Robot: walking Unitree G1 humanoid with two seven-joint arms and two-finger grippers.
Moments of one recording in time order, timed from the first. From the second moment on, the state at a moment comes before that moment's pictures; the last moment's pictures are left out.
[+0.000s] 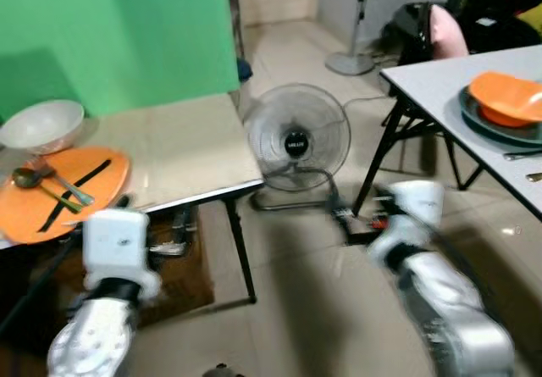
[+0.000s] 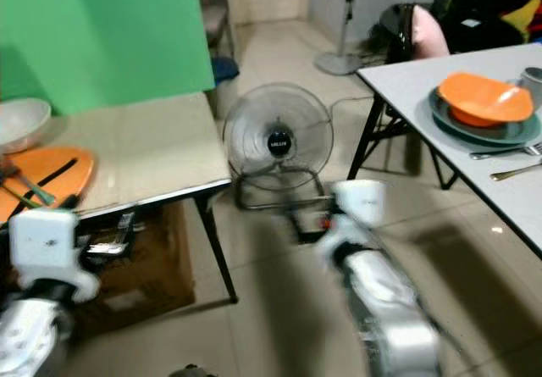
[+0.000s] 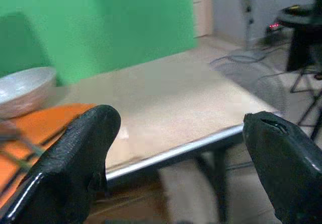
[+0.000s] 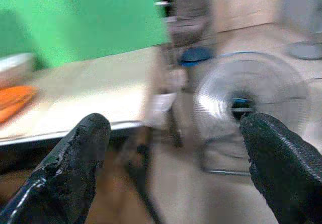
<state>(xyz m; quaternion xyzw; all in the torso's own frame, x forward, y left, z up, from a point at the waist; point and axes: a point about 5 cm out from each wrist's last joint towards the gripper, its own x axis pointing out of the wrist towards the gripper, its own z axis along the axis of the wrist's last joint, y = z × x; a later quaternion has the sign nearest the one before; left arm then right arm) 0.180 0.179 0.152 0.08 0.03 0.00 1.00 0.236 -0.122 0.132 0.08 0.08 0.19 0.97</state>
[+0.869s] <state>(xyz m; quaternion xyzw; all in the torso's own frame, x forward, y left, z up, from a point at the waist) 0.180 0.178 0.161 0.07 0.01 0.02 1.00 0.236 -0.115 0.128 0.09 0.11 0.25 0.96</state>
